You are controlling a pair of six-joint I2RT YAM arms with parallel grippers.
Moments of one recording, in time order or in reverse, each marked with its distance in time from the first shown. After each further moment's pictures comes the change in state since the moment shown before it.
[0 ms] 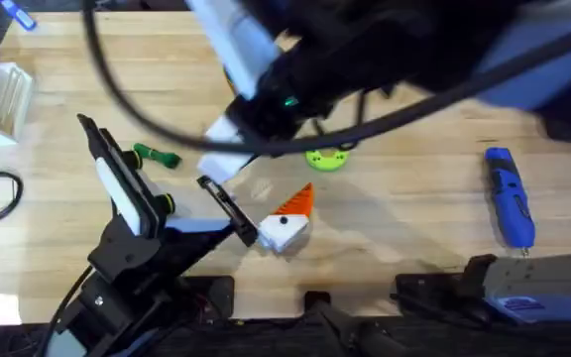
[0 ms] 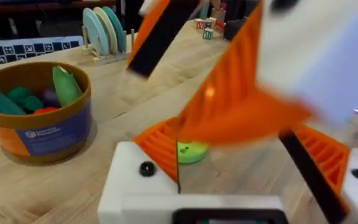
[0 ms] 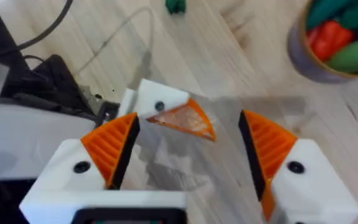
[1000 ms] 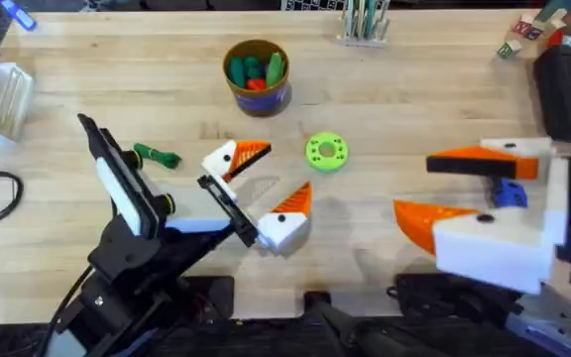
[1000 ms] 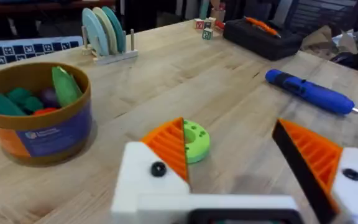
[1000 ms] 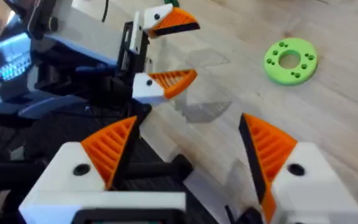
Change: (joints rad) left arm 0.000 0.000 0.000 0.000 0.003 0.000; right arm -0.294 -0.945 -0.412 -0.255 -0.191 0.235
